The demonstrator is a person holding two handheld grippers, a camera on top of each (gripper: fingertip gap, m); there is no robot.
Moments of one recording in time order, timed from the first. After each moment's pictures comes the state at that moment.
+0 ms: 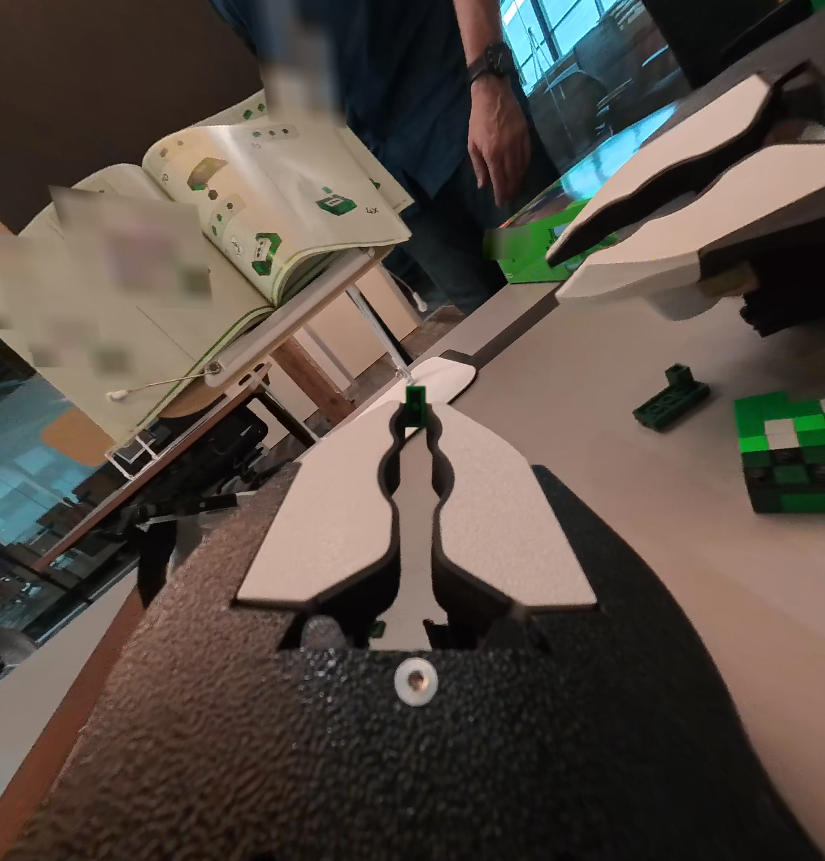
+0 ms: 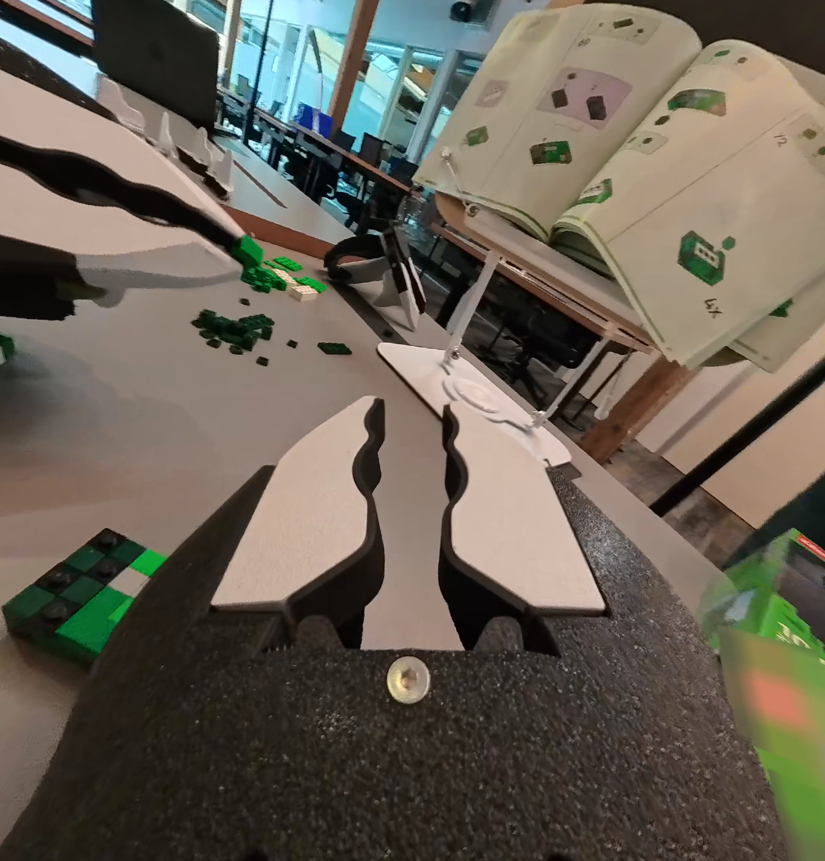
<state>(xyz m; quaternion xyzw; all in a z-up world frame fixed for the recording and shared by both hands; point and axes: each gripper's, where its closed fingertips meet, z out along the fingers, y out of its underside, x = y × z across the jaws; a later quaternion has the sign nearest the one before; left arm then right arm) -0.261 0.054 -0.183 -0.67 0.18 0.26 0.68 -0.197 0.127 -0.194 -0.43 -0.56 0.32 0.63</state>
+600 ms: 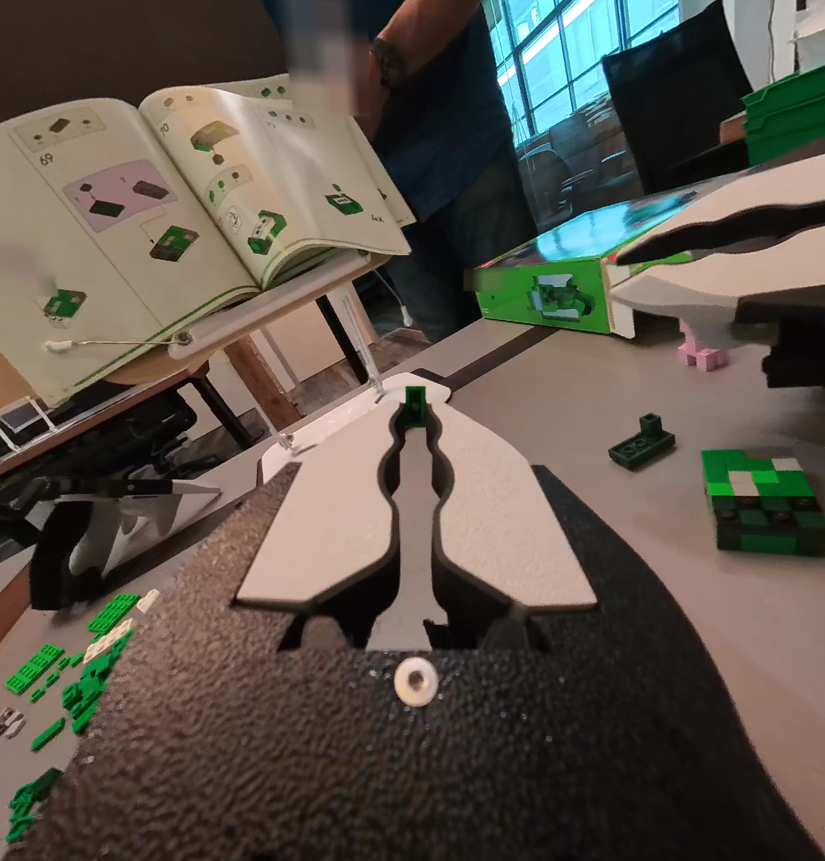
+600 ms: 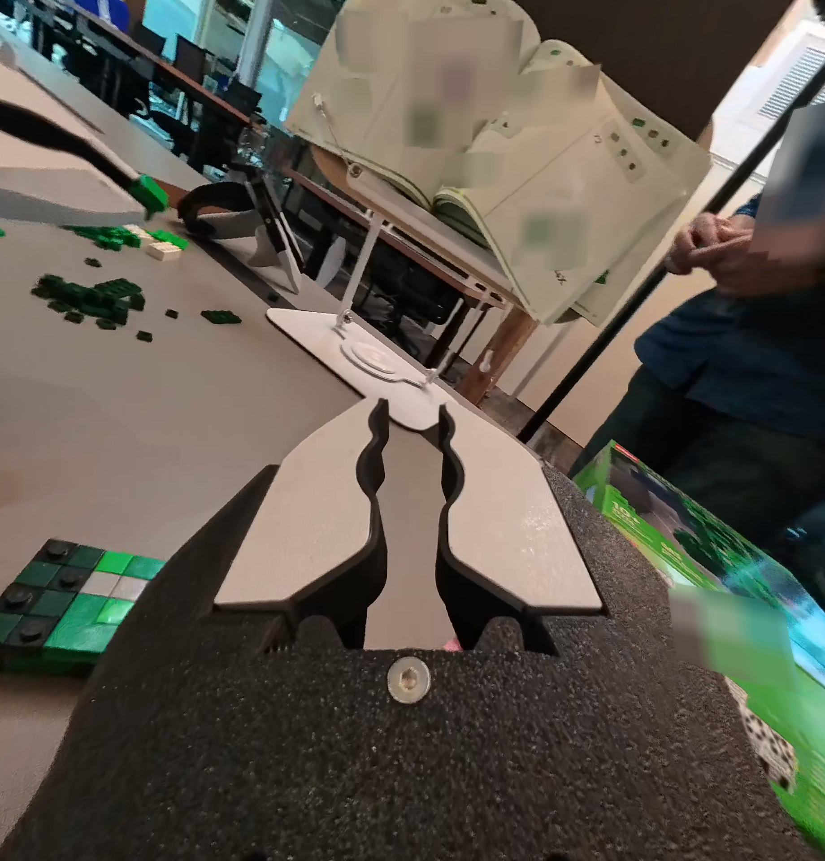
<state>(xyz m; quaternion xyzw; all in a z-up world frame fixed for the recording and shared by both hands) -0.270 0.053 -0.178 -0.67 0.13 0.16 0.71 -0.167 0.137 -0.186 -0.48 -0.48 0.19 0.71</state>
